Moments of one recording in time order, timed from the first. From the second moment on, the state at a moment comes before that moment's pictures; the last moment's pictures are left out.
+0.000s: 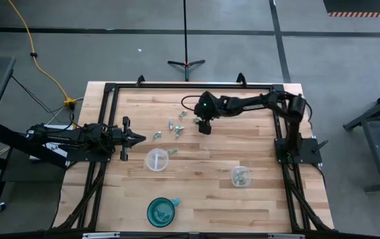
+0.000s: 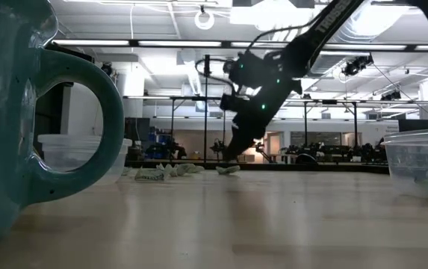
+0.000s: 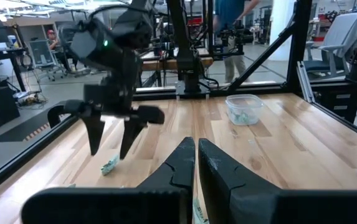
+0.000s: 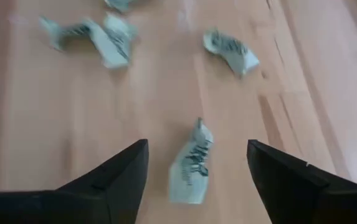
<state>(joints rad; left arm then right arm) -0.10 0.04 0.01 0.03 -0.15 0.08 -0.39 1.93 1.13 -0.09 -0.09 -0.23</state>
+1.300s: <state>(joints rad) -0.10 0.04 0.01 0.03 -0.15 0.08 -0.31 1.76 1.13 -0.45 -0.28 0.05</state>
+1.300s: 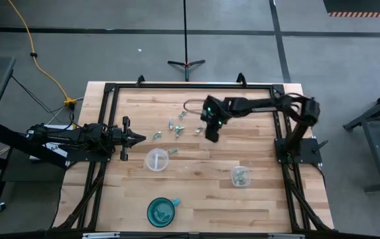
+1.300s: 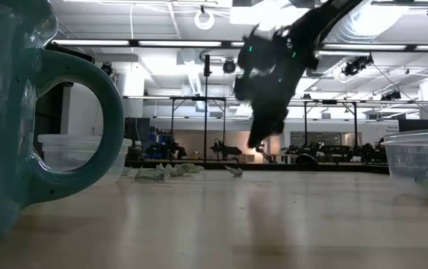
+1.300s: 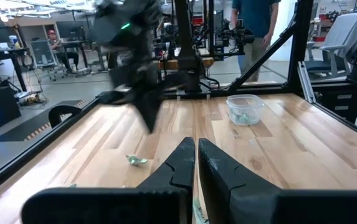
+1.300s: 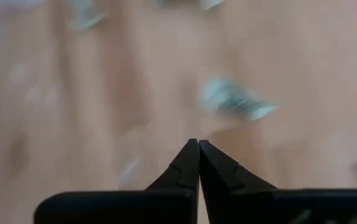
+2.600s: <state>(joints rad) -0.10 0.04 0.01 0.03 -0.15 0.08 -0.33 1.93 1.13 -0.23 -0.16 -0.34</state>
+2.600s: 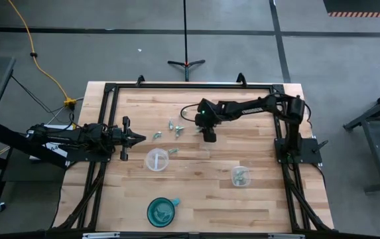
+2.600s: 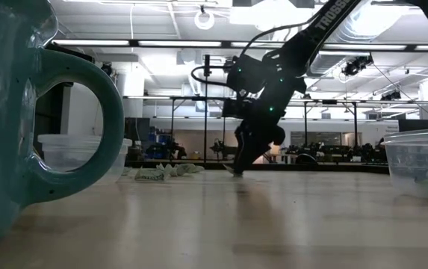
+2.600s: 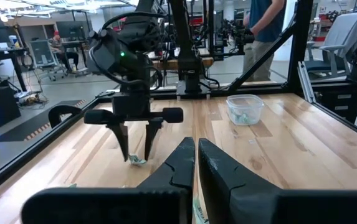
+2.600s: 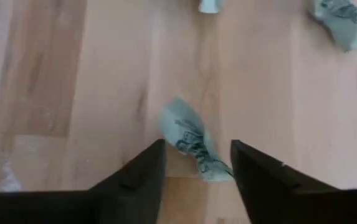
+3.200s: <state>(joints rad) -0.10 0.04 0.01 0.03 -0.15 0.08 -0.32 1.90 1.15 -0.42 -0.21 -0.08</state>
